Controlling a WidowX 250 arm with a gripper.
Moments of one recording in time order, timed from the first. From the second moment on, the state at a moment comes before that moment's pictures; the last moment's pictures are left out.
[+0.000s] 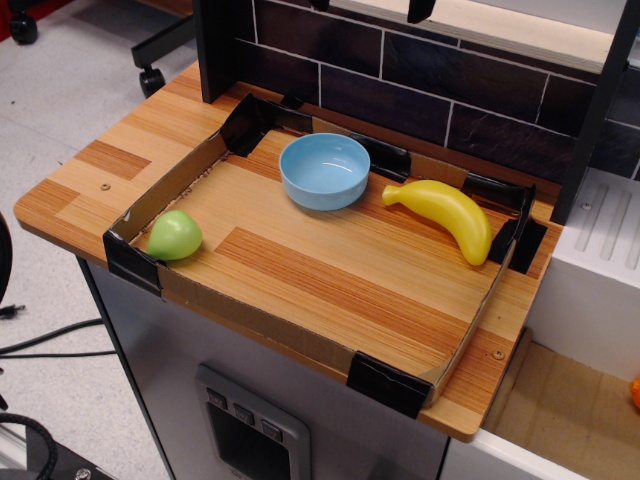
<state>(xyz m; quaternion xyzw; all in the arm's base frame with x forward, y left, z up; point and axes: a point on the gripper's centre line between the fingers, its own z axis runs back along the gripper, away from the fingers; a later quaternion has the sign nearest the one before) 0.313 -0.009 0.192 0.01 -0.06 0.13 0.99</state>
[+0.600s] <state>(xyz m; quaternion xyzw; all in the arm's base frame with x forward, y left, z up) 0.294 0.012 0.160 -0.01 -0.04 0.08 1.00</state>
